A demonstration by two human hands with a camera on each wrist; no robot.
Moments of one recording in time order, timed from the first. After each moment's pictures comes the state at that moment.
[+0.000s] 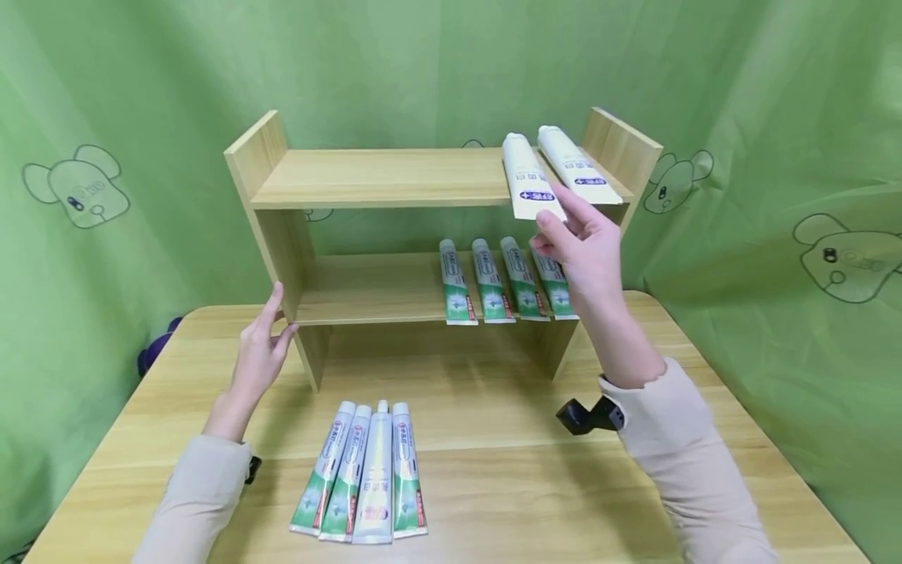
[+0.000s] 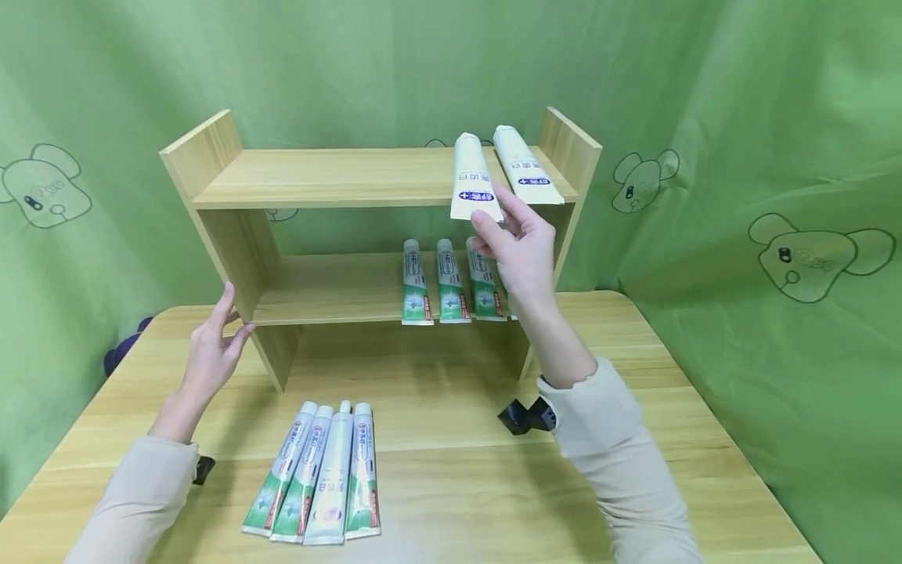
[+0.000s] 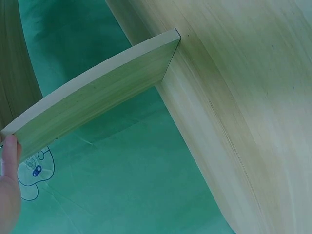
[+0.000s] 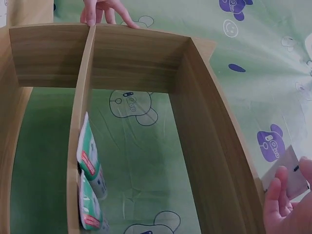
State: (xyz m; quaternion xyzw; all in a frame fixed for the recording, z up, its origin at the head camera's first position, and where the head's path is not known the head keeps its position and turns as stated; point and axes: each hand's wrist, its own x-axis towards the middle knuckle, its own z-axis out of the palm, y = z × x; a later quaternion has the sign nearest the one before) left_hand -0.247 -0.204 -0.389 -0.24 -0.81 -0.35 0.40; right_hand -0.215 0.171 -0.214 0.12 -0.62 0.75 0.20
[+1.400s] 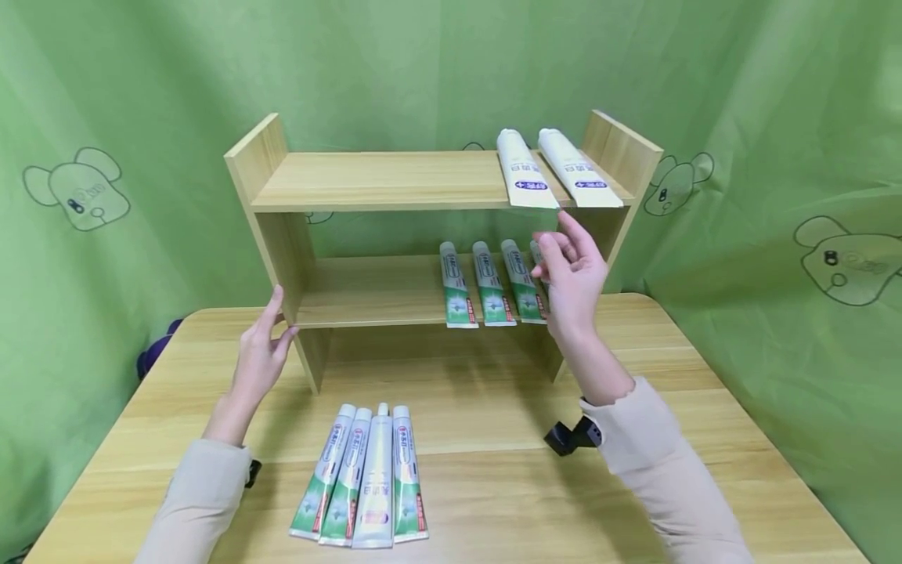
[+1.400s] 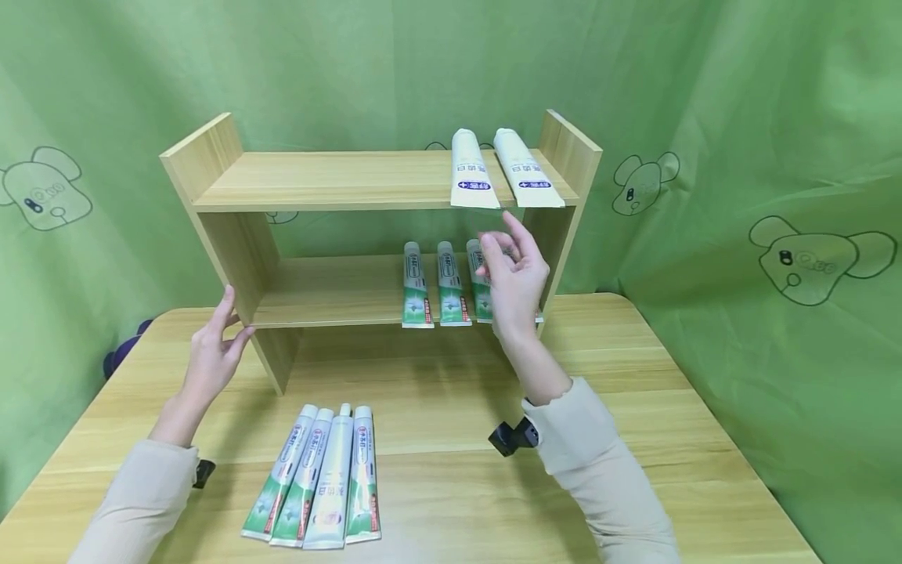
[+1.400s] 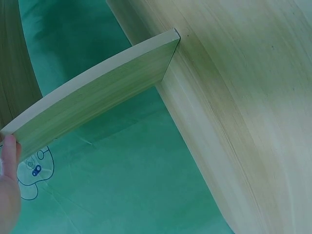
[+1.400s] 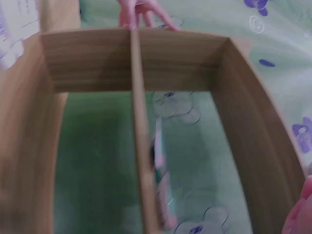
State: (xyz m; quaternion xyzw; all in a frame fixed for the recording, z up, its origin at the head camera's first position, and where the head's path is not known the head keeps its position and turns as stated) left_hand -0.248 -0.204 -0.391 -0.24 -0.81 -0.35 0.41; right_hand -0.234 0.162 -0.261 0.10 -0.55 0.76 0.32
